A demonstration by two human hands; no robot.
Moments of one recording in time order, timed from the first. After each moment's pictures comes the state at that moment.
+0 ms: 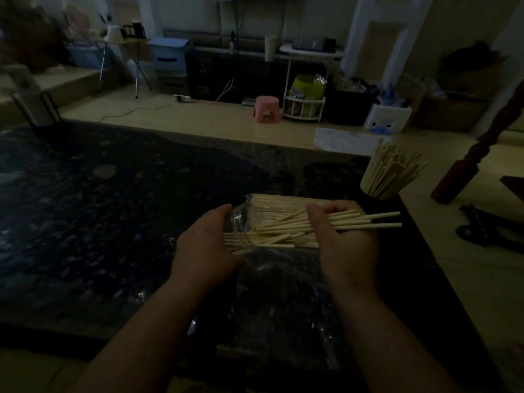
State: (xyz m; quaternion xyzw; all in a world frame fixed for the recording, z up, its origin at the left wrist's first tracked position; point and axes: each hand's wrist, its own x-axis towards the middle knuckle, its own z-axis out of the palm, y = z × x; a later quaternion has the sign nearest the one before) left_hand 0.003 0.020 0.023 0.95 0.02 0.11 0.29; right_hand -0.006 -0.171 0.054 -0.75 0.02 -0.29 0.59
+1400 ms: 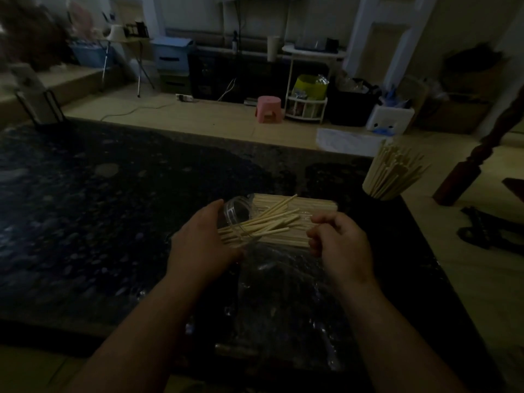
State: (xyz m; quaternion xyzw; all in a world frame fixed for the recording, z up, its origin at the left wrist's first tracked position) left_hand 0.006 0.028 0.022 0.94 0.07 0.11 0.31; right_hand 0.004 -0.179 0.041 -0.75 0.12 -0.10 0.64
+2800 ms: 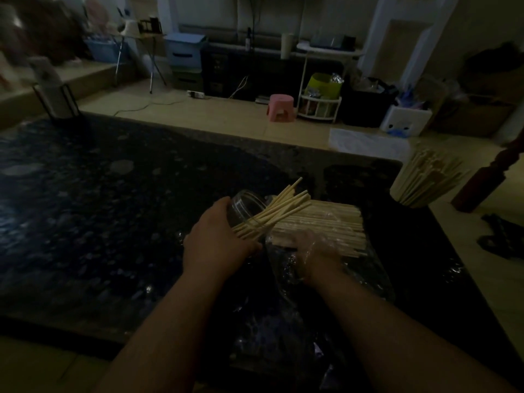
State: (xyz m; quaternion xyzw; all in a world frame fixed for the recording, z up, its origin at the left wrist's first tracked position) left_hand 0.017 0.040 0.030 0.91 0.12 0.09 0.38; right_hand 0.091 -0.145 -0.047 -0.99 -0.06 0.13 0.05
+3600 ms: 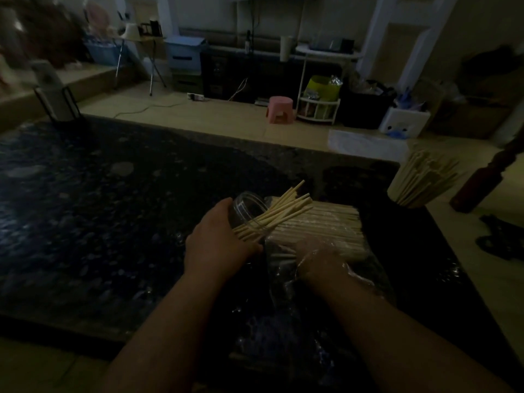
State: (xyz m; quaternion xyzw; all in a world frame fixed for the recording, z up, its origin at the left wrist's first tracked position) left_hand 0.018 0.041 0.028 0.92 0.11 0.08 0.36; right_hand 0.074 -0.147 -0.035 -0.99 -0.06 0.14 0.00
